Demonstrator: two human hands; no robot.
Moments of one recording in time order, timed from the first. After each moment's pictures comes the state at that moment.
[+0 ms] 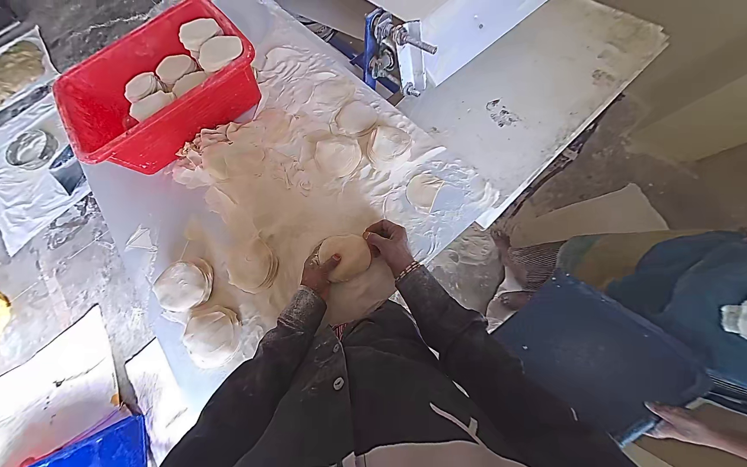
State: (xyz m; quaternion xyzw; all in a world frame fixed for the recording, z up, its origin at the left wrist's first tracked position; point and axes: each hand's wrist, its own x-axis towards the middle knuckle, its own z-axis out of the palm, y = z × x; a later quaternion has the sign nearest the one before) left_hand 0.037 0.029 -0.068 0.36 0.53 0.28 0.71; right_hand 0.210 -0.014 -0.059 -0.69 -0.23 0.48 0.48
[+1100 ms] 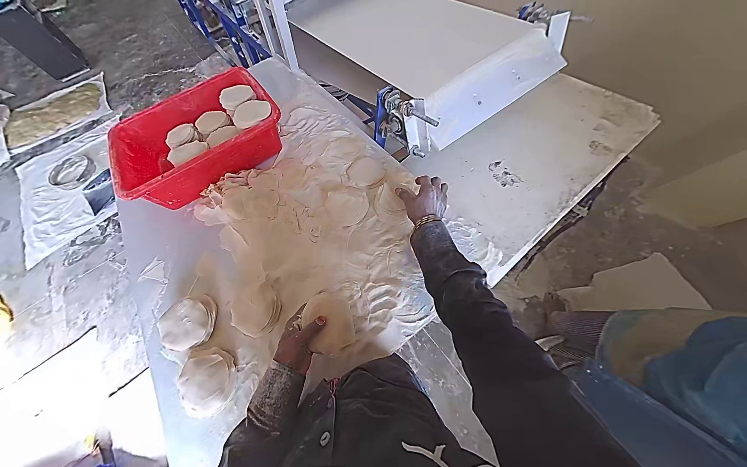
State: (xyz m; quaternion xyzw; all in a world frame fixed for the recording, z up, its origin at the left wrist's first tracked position) left_hand 0.000 0.013 -0.011 0.32 0.52 0.32 0.72; right_hand 0.365 0.127 -0.017 -0.88 -0.34 0.18 0.27
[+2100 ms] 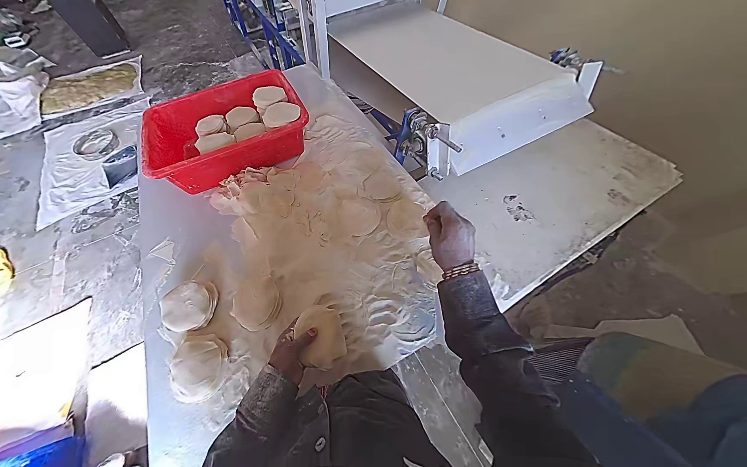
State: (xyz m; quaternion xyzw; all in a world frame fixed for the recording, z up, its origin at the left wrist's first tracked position) left_hand -0.010 -0.002 -0.027 0.24 0.57 0.35 0.71; right_hand 0.328 0.063 0.043 -0.79 -0.53 0.09 0.29
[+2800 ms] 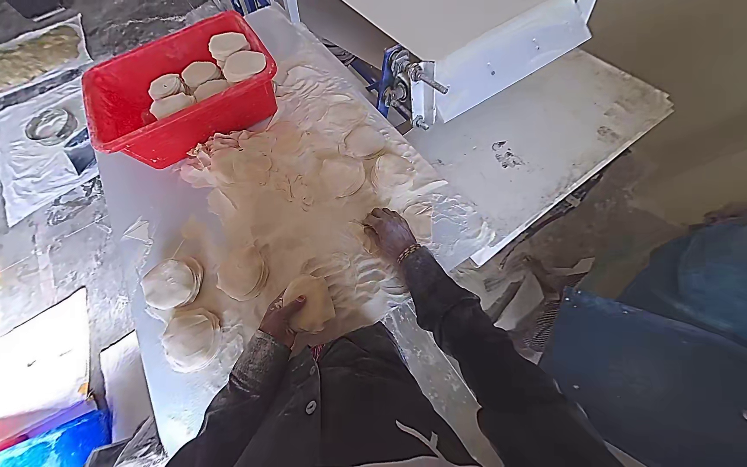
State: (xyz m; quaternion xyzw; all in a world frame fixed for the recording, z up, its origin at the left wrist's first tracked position) left_hand -0.008 -0.005 -0.028 0.22 0.61 0.31 0.69; right_hand 0.285 0.053 -0.053 -0.69 -0.69 0.22 0.06
